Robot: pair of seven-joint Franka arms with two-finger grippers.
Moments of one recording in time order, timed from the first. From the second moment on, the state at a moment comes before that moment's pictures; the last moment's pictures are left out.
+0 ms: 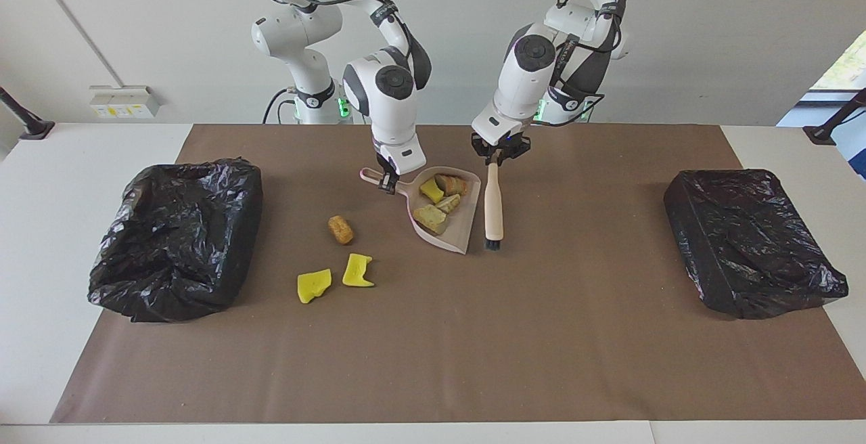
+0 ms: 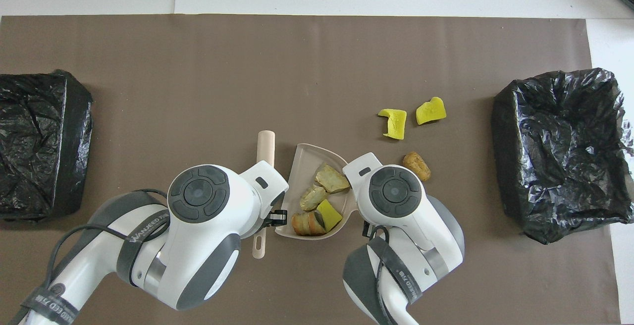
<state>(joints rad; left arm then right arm) -0.62 -0.06 -0.01 -2.16 -0.15 2.02 -0.51 0.59 0.07 -0.05 -2.17 -0.03 2.13 -0.72</state>
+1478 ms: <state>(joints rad) -1.08 -0.20 -0.04 -2.49 -0.18 2.23 -0.98 -0.24 -0.06 -0.08 -1.85 -0.26 1.78 -1.33</state>
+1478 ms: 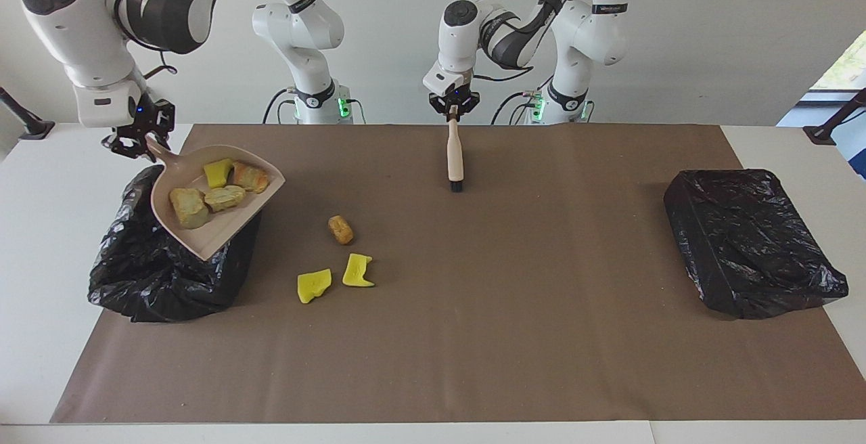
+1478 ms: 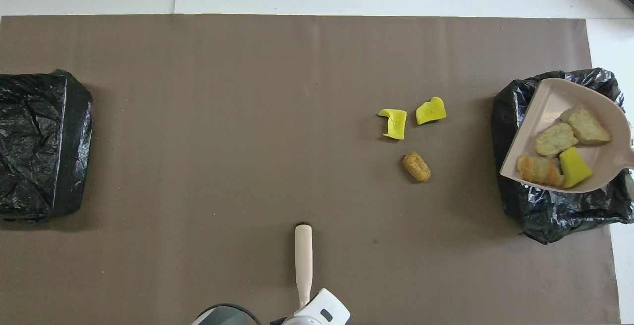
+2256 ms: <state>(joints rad) -1.06 -0.20 -0.01 -2.49 -0.22 2.26 -0.93 -0.28 -0.03 -0.05 -1.93 -0.70 1.97 -1.54</state>
